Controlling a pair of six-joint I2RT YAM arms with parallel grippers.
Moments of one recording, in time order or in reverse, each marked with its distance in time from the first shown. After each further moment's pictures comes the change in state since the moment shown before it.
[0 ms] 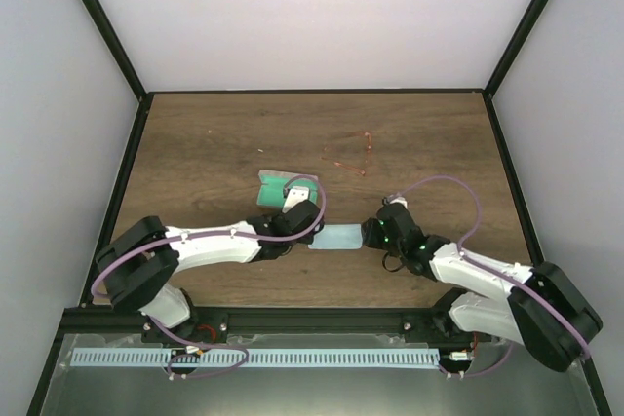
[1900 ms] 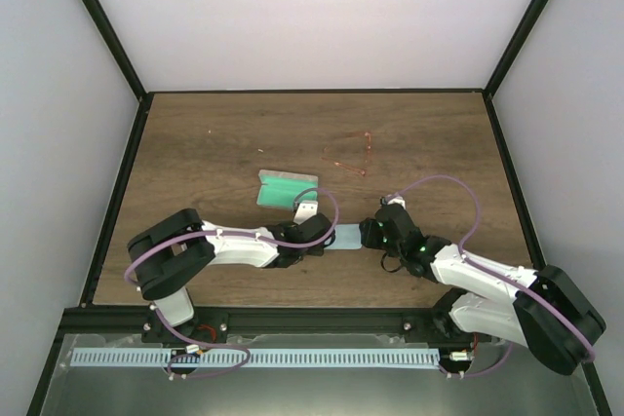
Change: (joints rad) left arm -0.057 0.153 -0.016 0.093 0.084 -0.133; right arm 0.037 -0.002 0.008 -0.008 0.016 -0.001
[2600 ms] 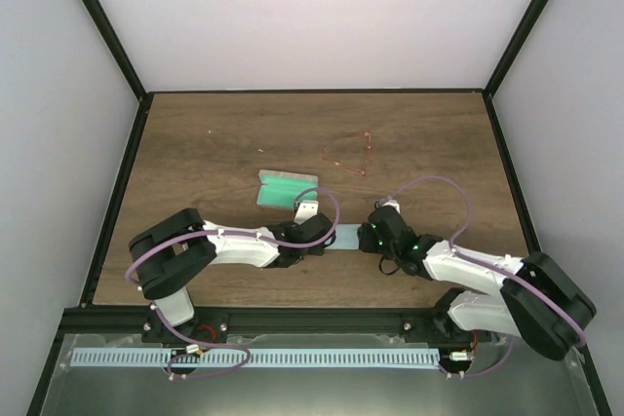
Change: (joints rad) left arm 0.000 0.008 0.004 0.010 -0.007 0.004; right arm 0.023 0.071 0.006 -0.003 0.003 -0.004
